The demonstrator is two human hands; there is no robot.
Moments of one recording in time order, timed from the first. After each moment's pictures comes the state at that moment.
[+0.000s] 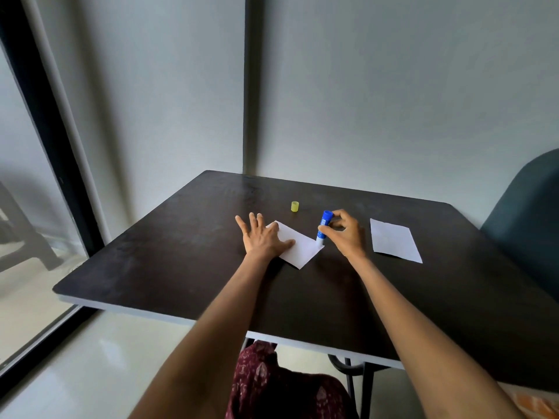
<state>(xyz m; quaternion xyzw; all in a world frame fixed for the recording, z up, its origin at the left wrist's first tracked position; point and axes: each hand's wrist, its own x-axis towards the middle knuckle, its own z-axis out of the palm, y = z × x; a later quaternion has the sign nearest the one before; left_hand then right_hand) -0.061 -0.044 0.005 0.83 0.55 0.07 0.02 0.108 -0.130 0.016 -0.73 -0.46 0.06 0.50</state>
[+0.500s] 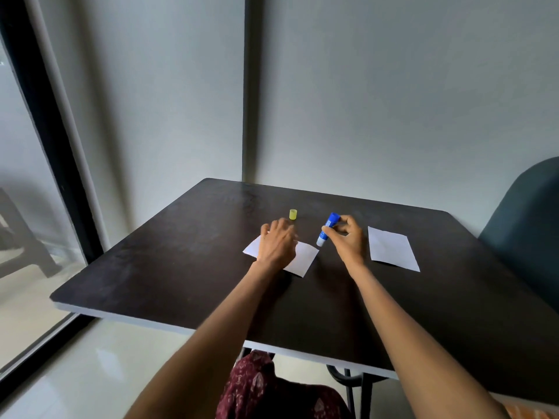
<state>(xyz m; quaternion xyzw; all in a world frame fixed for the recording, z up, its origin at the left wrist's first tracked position) -0.043 -0.059 0.013 0.89 0.40 0.22 0.01 0.107 -0.133 0.020 -0.71 -0.40 0.07 0.58</state>
